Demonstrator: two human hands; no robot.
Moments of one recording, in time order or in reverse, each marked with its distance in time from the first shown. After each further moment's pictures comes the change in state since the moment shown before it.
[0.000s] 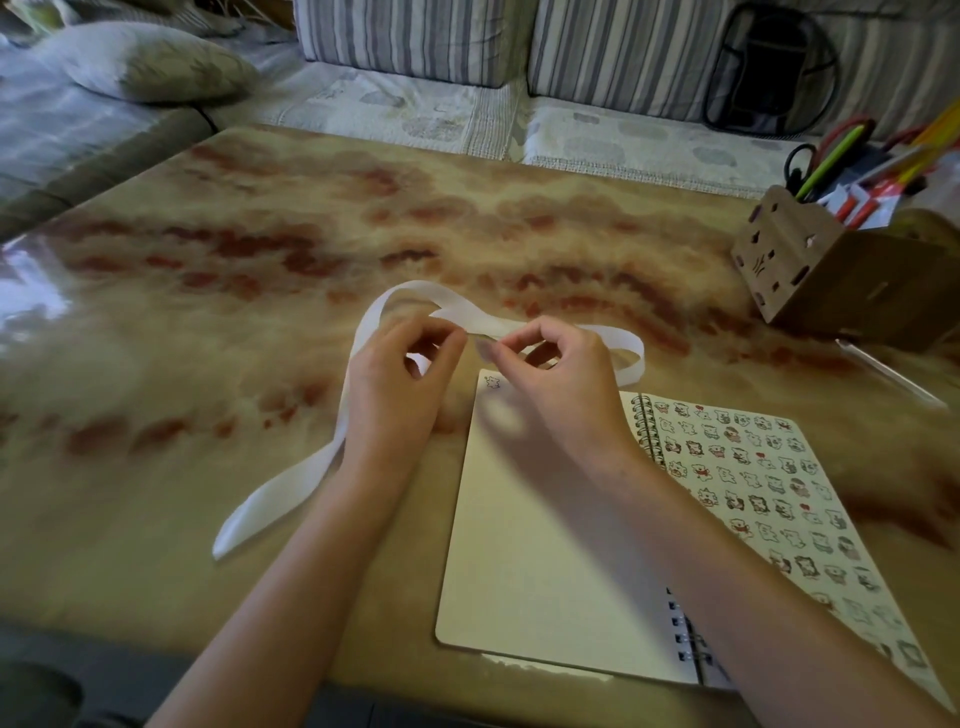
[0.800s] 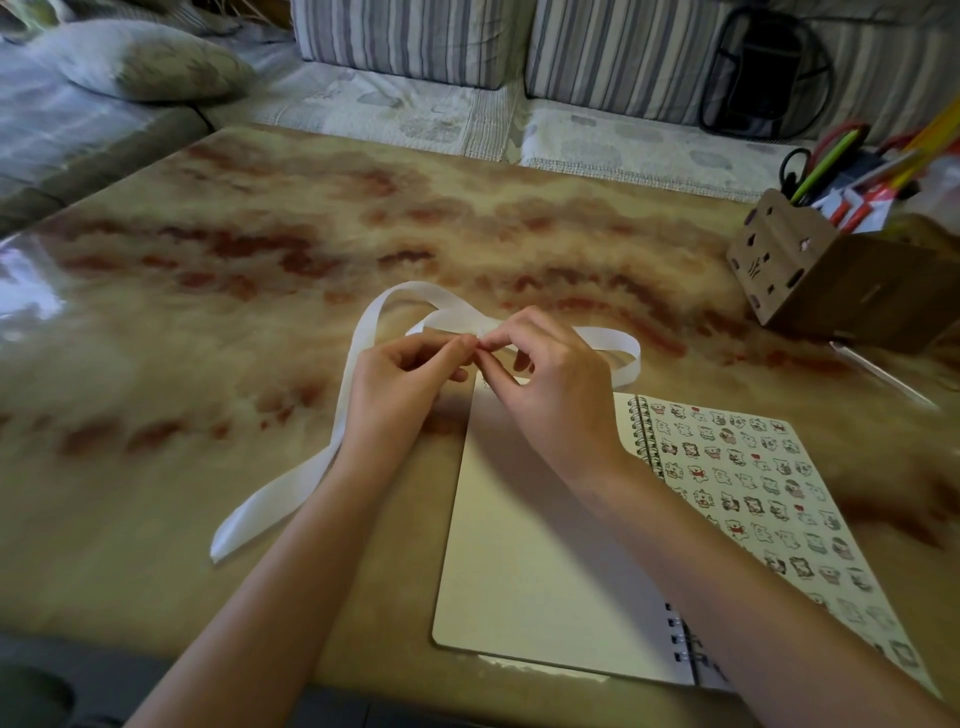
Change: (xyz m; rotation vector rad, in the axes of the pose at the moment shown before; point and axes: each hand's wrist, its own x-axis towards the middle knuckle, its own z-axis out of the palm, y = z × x) left_hand -0.001 0.009 -0.002 -0.323 -0.147 -0.311; right_hand -0.001 0.006 0.009 -0.422 0.174 -0.525
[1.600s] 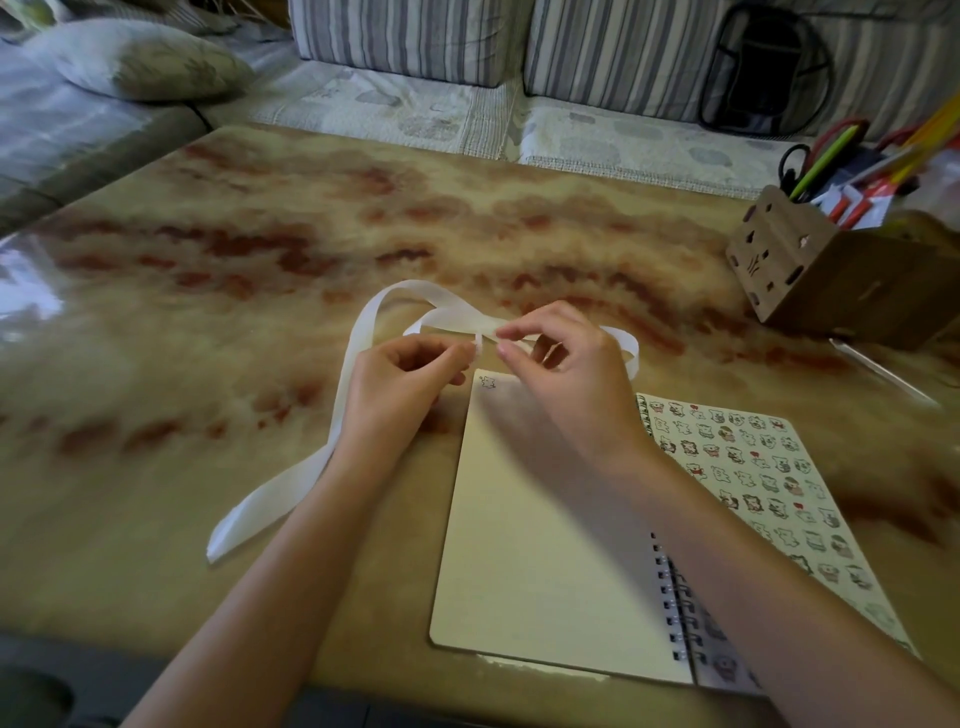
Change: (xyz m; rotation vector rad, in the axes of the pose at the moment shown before) left_hand 0.001 0.000 0.000 0.065 0.029 -0.101; right_hand 0.006 0.011 -0.016 0.331 -0.151 0.272
